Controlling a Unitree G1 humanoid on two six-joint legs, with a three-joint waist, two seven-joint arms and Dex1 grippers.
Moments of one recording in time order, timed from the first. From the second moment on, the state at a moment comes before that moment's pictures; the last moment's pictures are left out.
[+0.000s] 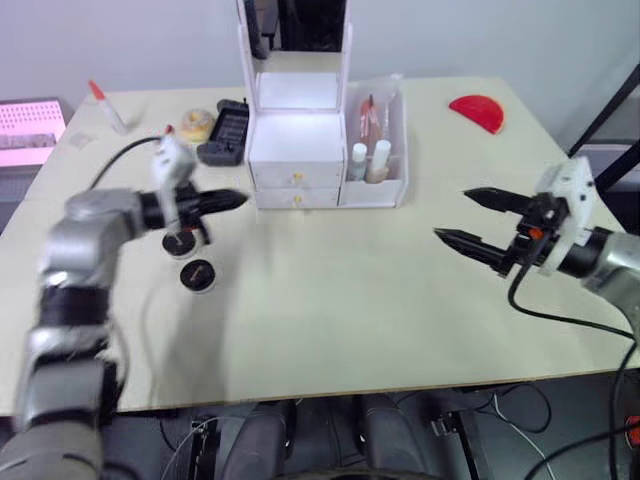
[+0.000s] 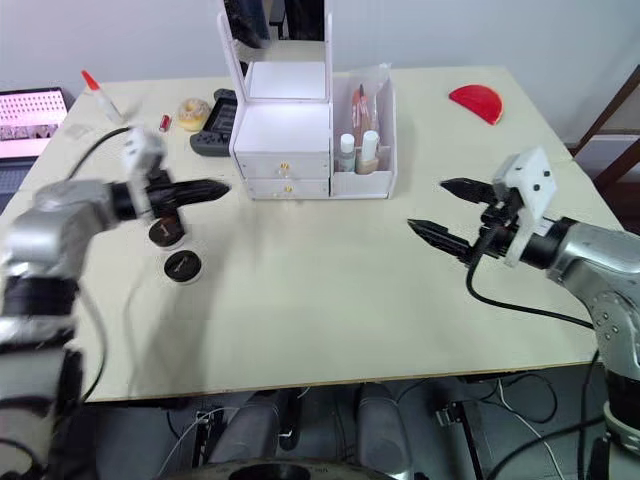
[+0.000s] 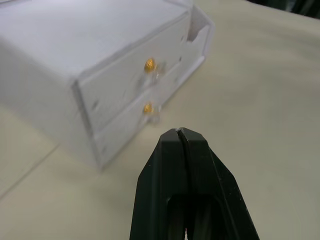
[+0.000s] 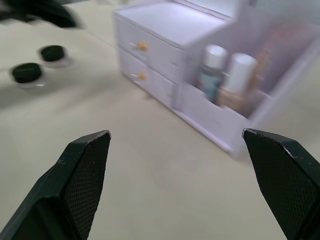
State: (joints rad) left arm -0.56 0.79 0.18 0.11 -0.42 0.60 -1.16; right arm -0.18 -0.89 -0.40 -0.37 0.68 0.67 0.81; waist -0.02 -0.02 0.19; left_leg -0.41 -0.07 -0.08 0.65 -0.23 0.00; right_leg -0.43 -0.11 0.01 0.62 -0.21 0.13
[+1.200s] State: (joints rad) left arm 0.24 0.79 0.79 -0.15 -0.50 0.57 -0.96; right arm 0.22 -0.91 -0.78 -0.04 0.59 0.45 1.04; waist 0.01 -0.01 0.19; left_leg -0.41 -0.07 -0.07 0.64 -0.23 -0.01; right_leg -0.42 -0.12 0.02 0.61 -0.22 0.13
